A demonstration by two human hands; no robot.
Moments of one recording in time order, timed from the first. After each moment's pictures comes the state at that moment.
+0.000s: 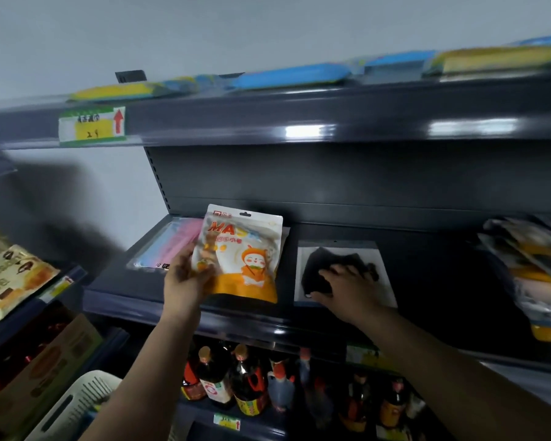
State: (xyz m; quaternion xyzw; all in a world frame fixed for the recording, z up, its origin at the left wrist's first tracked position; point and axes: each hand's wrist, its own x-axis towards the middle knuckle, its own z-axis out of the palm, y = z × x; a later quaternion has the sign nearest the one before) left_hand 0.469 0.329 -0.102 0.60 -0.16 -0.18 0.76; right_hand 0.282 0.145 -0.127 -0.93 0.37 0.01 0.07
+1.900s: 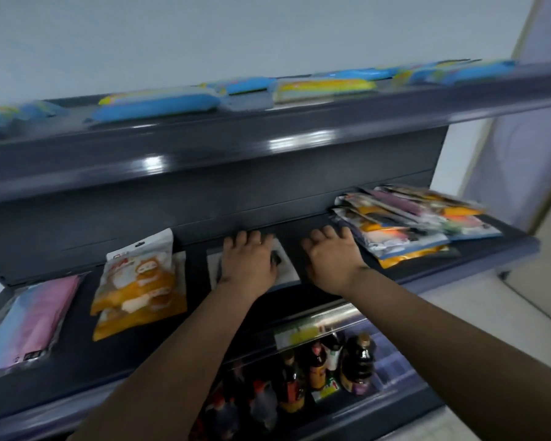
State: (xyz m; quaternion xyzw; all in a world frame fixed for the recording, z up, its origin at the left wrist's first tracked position) left_hand 0.332 0.197 -0.049 0.70 -0.70 0.10 0.05; right_hand 0.177 0.167 -0.045 -0.86 0.49 -0.01 -0.14
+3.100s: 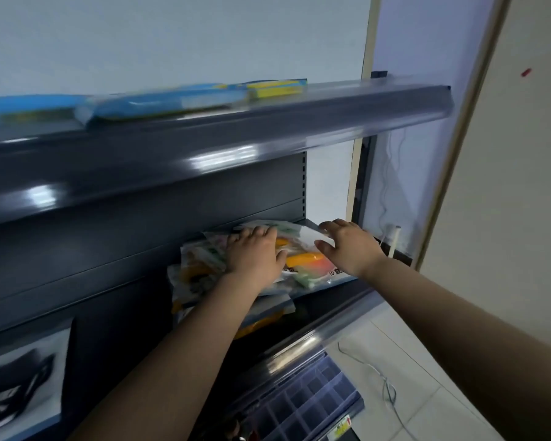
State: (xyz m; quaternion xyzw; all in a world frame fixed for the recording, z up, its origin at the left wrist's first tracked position) left_hand 0.005 -0.016 -0.032 0.63 -0.77 0.06 0.07; right_hand -0.172 -0.016 -0.031 -0.75 0.64 -0.14 0.02
